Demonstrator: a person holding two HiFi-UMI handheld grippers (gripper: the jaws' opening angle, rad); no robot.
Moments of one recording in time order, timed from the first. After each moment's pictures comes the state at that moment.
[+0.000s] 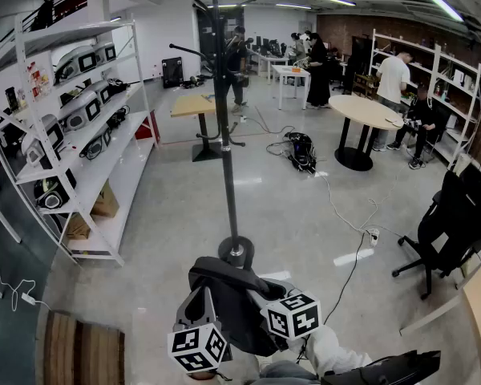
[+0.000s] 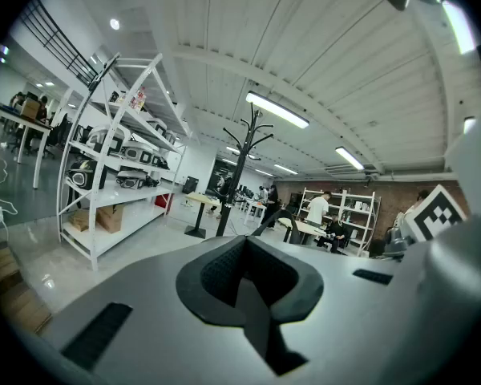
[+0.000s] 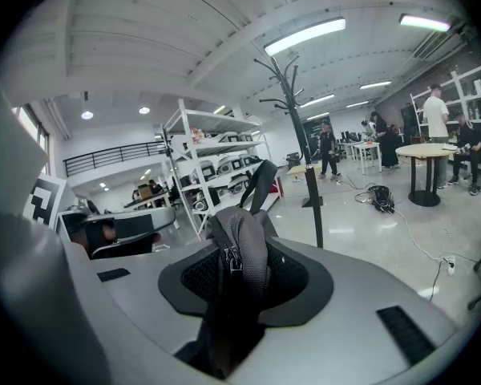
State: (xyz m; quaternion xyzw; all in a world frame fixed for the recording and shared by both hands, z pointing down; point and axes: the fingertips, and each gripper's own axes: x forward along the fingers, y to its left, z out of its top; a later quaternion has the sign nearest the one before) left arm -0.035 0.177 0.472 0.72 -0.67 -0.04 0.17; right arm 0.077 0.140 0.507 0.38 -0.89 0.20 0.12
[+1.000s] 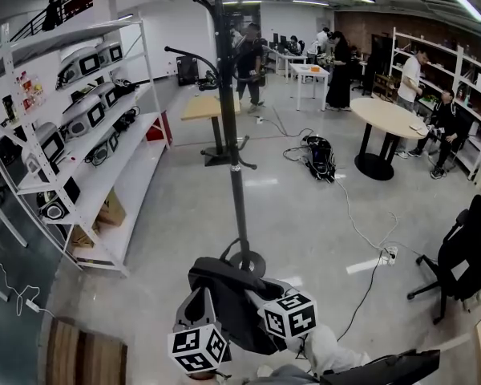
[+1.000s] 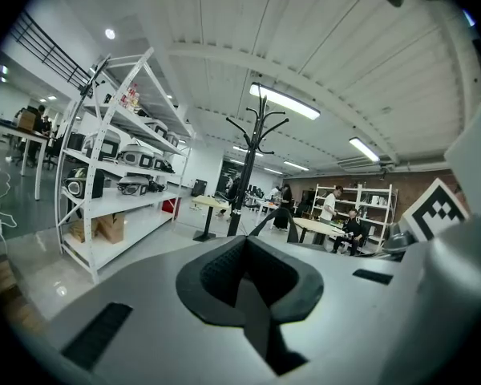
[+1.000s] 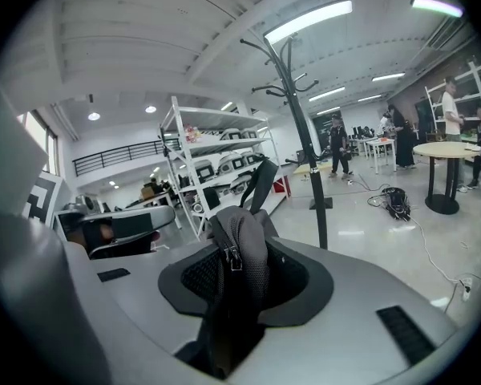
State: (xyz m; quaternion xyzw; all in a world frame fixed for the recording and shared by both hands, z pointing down) left arm -0.043 0.027 0.471 0.70 -0.70 -0.03 0.16; right arm 0.061 -0.019 0.510 0.34 -0.91 0.20 0.13
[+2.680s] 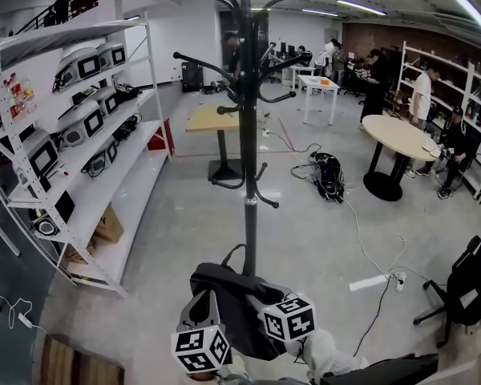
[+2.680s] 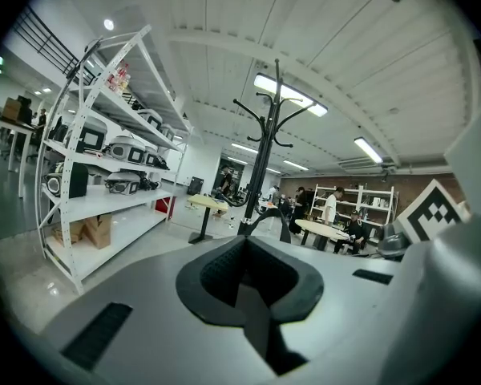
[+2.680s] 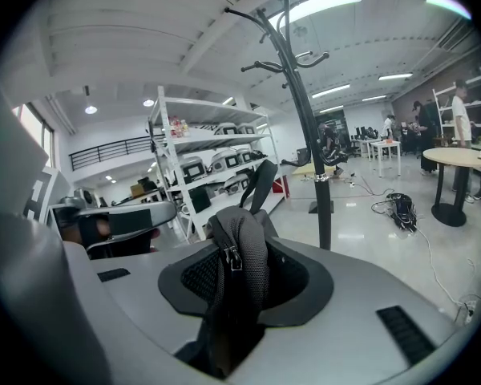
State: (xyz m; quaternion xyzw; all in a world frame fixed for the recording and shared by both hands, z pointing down) left arm -0.100 -0.125 0.482 0.71 -0.69 -0.03 0.17; right arm -0.004 -0.168 0.523 0.34 -0.91 0.19 0.15
